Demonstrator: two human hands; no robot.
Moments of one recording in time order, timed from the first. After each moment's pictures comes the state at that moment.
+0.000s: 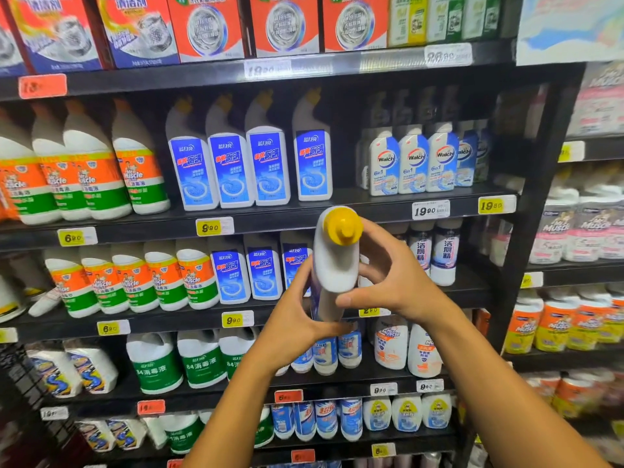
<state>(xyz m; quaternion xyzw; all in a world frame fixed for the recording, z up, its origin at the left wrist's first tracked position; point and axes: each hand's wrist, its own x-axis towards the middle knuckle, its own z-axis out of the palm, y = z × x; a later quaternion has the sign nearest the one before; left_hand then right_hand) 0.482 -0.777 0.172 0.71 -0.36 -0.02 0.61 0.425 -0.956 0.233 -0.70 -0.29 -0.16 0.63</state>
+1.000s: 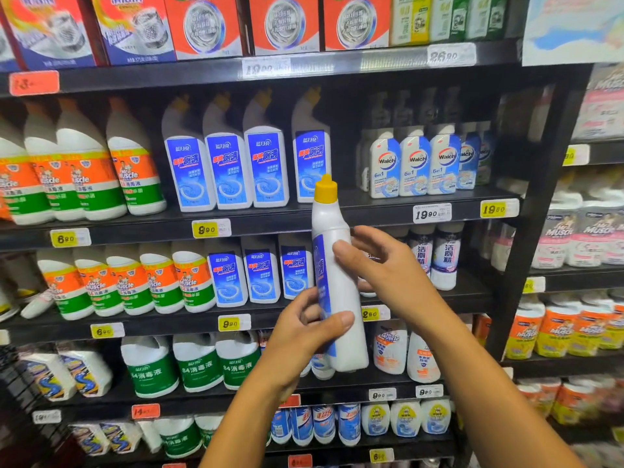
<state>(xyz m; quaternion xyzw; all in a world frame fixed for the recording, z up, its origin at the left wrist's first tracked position) 0.449 -0.785 0.178 0.61 -0.25 -0.12 0.74 0.430 -0.948 0.239 -0.73 -0.11 -0.20 0.65</state>
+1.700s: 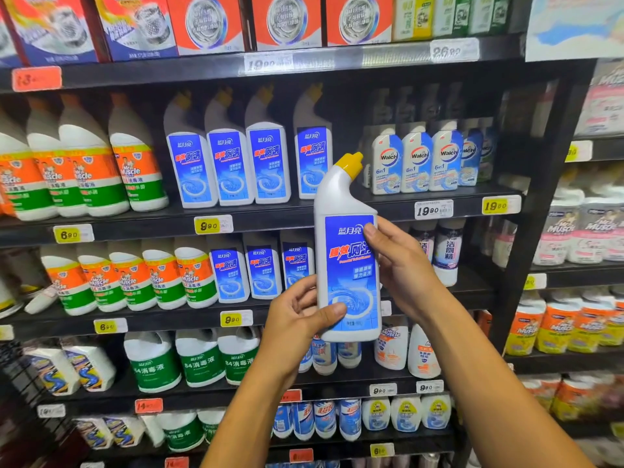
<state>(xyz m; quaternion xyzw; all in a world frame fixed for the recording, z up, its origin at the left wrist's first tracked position) 0.455 -0.784 0.180 0.58 -0.23 -0.08 0.77 0.445 -0.961 0.234 -0.61 -0.15 -0.16 0.77</state>
